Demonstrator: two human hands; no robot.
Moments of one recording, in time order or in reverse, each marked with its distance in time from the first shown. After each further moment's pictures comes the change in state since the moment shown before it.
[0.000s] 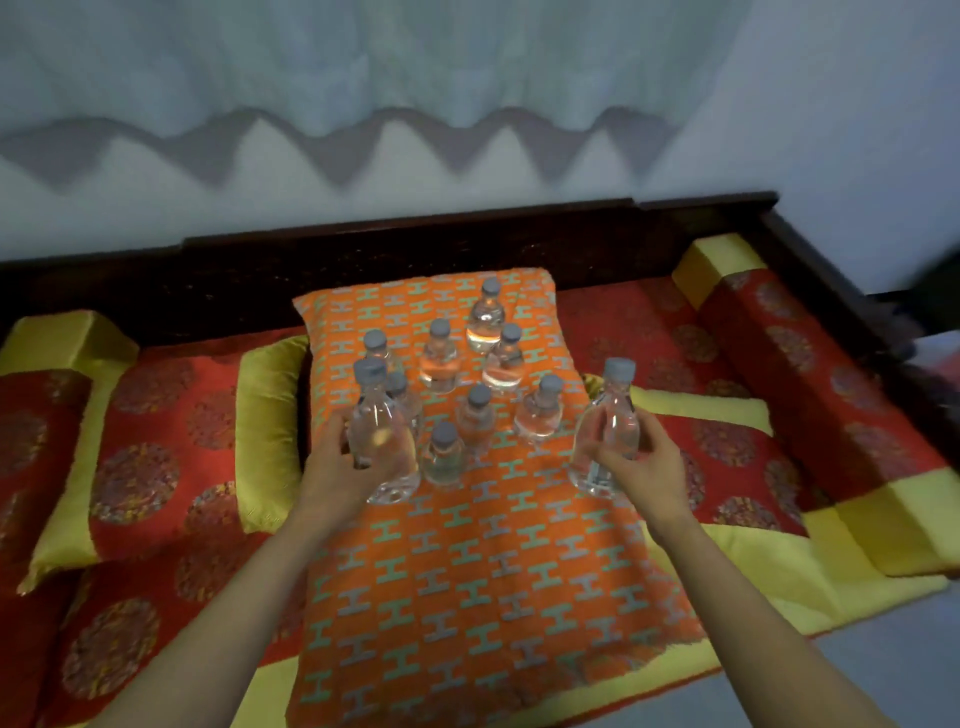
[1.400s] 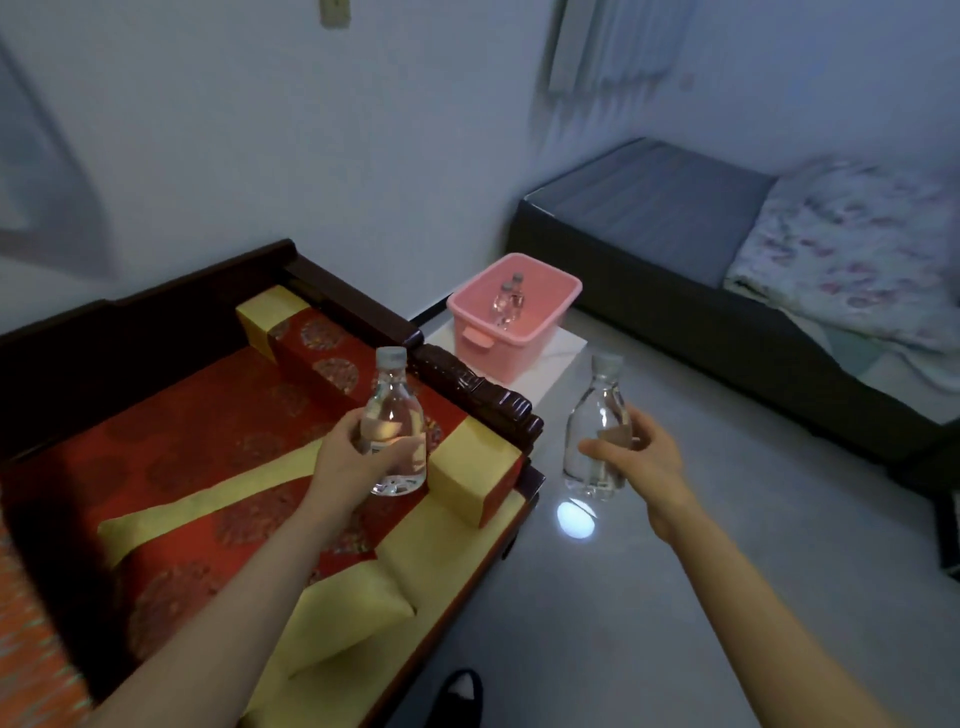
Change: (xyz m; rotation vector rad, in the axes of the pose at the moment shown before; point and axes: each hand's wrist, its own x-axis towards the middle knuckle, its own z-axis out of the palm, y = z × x) left_hand -0.130 0.272 0.670 -0.130 -0.632 0.151; right_hand -0.079 0.119 -0.677 0.178 0.578 0.235
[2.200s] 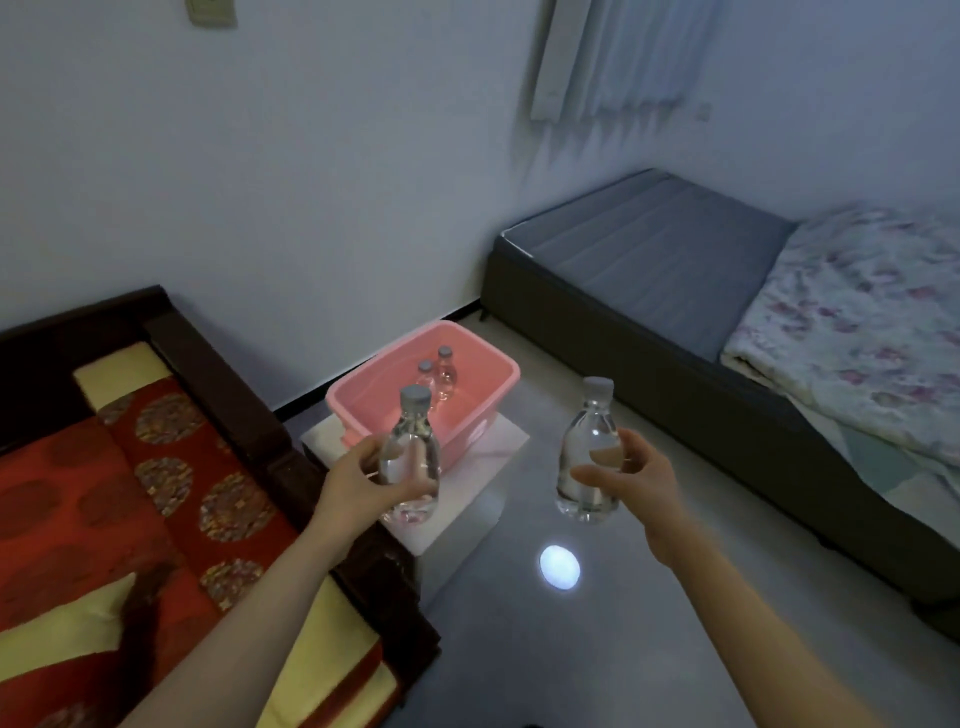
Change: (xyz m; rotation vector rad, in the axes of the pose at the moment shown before) left_hand 0.287 0.027 0.295 0.079 0.008 -0.029; right_hand 0.388 -0.012 -0.174 -0.092 -0.107 0.064
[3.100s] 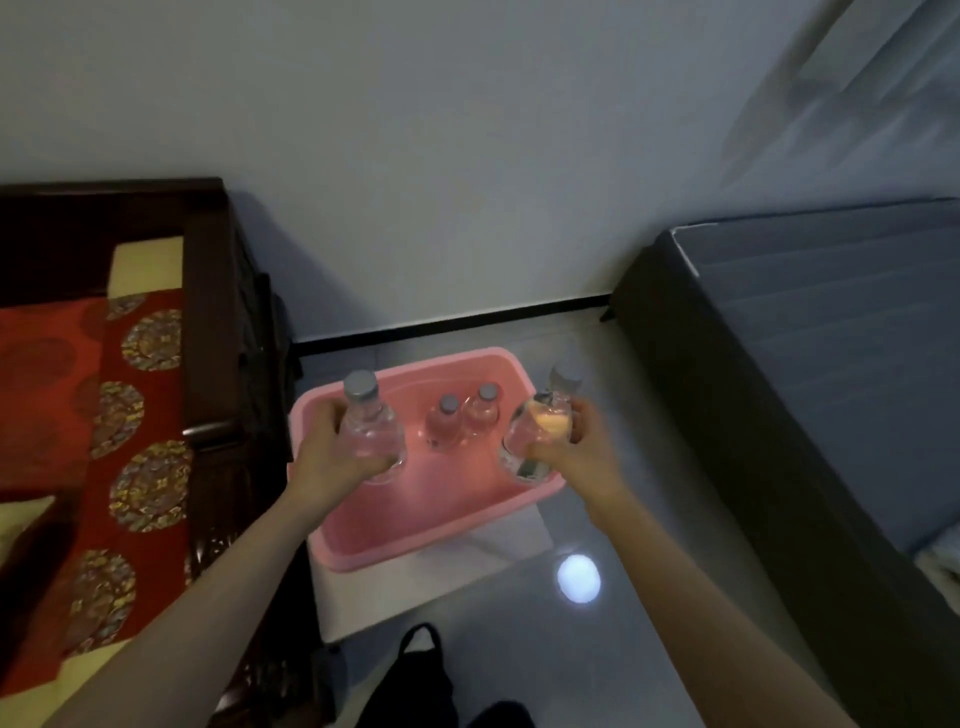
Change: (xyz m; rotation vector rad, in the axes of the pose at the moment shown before) left_hand 0.252 -0.031 0.071 0.044 0.531 -0.257; right_hand 0.395 -0.042 0.098 -0.158 -0.465 -0.072
